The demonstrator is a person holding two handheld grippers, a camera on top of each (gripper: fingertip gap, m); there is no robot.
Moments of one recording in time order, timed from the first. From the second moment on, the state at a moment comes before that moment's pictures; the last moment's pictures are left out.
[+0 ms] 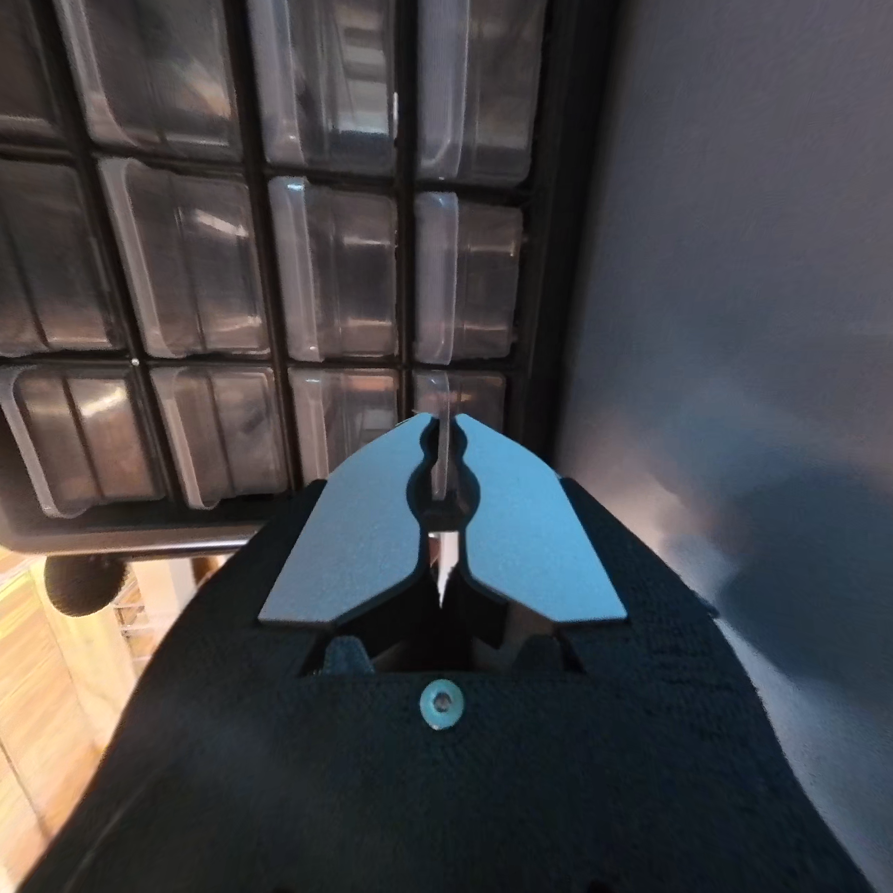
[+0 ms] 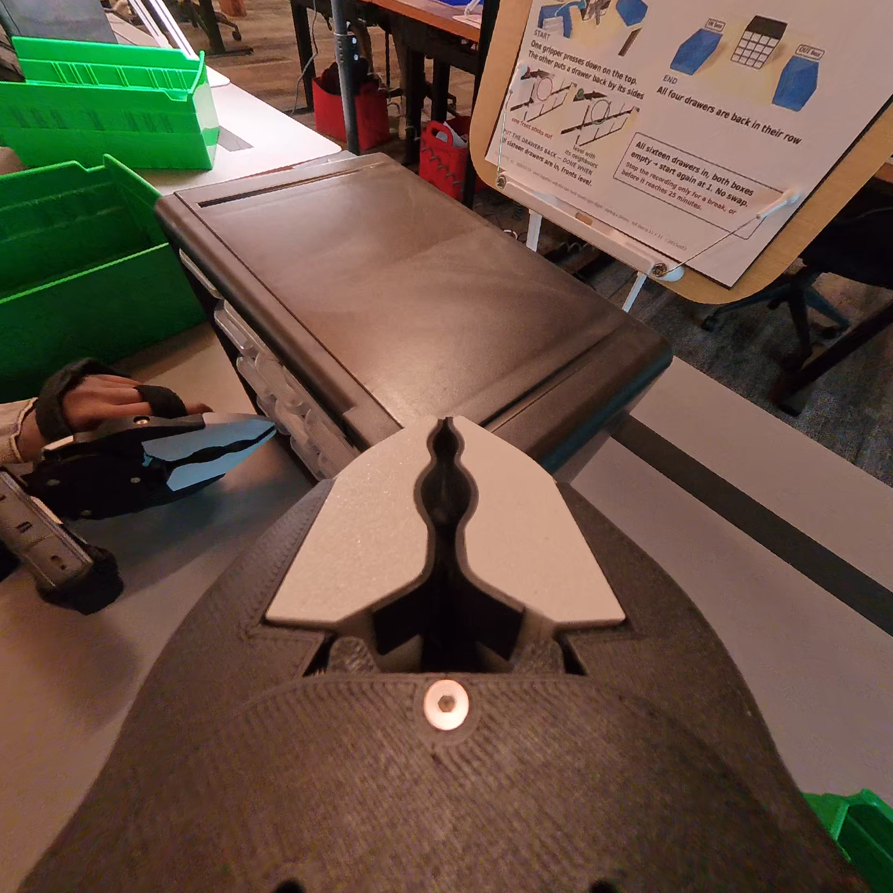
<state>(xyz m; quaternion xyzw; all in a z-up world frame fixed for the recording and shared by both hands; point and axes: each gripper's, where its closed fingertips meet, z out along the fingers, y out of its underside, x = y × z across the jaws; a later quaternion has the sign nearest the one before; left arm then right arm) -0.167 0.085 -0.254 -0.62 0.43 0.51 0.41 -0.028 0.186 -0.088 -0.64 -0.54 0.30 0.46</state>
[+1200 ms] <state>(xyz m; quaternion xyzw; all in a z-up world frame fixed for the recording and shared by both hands) -0.203 0.072 -0.208 -0.71 0.03 0.14 0.68 0.001 0.204 -0.202 -0.61 -0.44 0.40 0.53</state>
